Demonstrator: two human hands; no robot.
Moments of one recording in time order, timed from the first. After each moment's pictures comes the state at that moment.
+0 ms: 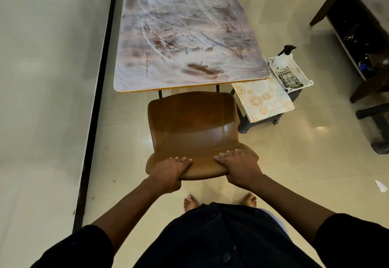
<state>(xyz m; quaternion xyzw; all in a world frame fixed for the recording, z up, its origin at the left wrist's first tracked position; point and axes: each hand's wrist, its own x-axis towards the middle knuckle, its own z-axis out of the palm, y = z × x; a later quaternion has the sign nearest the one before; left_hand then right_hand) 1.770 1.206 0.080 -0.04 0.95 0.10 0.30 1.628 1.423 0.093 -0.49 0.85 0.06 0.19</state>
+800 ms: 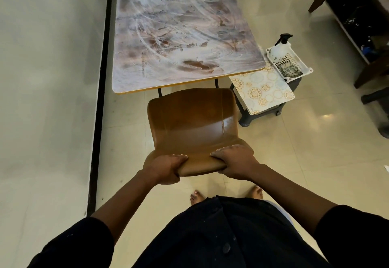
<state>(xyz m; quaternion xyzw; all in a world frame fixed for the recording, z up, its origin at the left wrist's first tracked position) 1.768 1.194 0.095 -0.05 0.92 0.15 0.36 1.632 1.421 0.102 -0.48 0.84 -0.01 0.26</state>
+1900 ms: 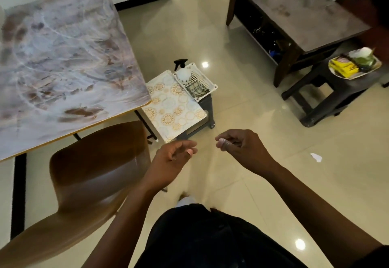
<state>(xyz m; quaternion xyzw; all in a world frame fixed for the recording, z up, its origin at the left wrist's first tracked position) 1.483 1.543 0.174 -0.13 0.79 0.58 0.11 1.391 1.780 0.182 -0.13 0.86 -0.46 0.19</state>
